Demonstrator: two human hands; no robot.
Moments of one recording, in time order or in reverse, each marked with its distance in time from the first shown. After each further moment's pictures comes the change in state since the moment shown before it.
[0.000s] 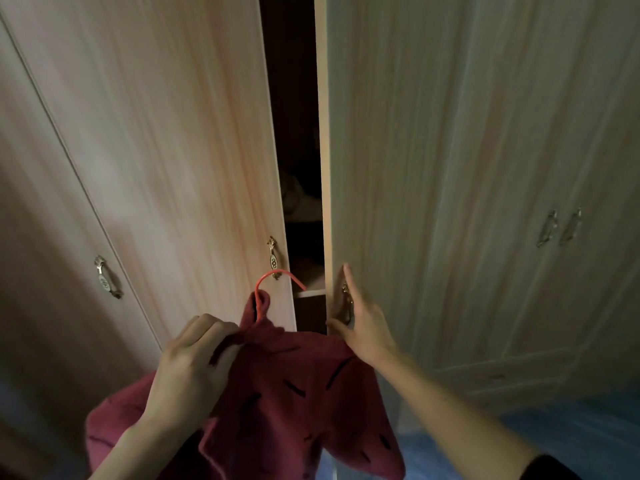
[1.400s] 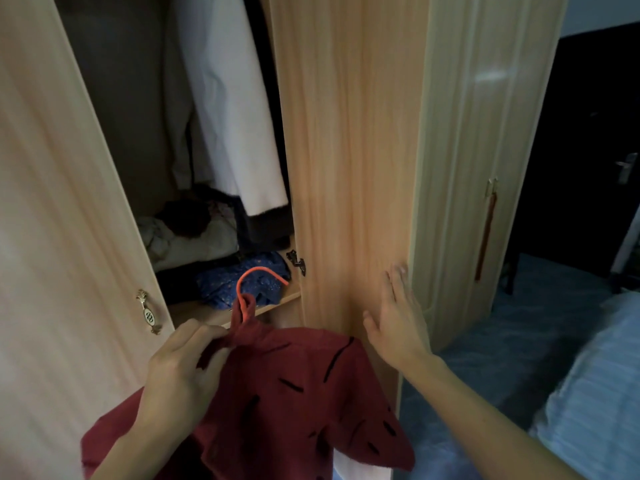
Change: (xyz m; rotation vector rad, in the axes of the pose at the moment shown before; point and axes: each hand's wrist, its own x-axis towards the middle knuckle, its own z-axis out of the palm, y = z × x) left_hand 0.055 0.082 0.069 -0.304 -0.009 0.257; right_hand -0.123 0.022 -0.184 -0.689 0.382 0.410
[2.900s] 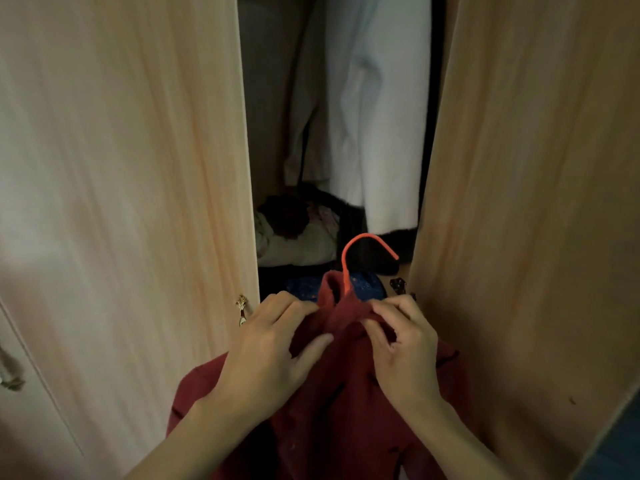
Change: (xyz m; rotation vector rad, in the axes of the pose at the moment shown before) left_hand 0.072 -0.096 -0.008 0.117 -0.067 -0.056; right_hand 0.083 -0.197 0.085 0.686 0.312 -0.433
